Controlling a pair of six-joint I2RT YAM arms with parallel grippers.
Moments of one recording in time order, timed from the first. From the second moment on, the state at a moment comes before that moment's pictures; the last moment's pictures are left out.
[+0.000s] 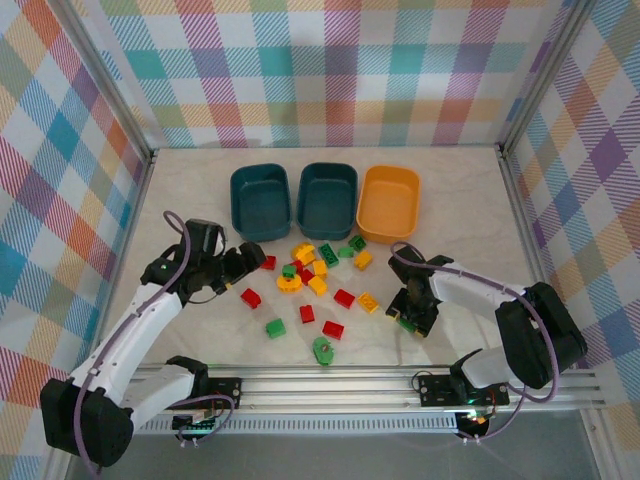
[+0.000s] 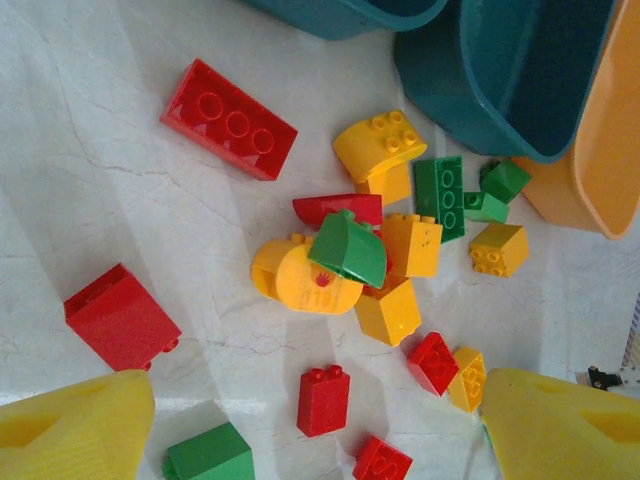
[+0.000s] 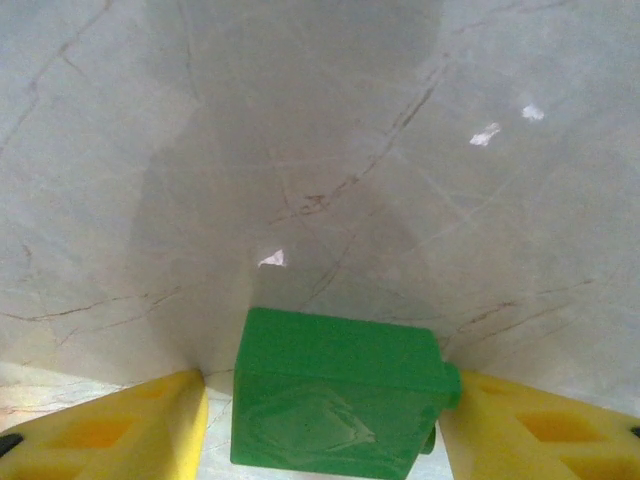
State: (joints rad) left arm -0.29 1.01 0.83 -0.73 0.24 -0.81; right arm 0.55 1.40 0.67 -0.84 -0.09 1.11
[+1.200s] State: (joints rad) left arm -0.35 1.14 0.72 -0.29 0.56 -0.92; right arm 0.35 2.22 1.93 -0.83 0.02 0.53
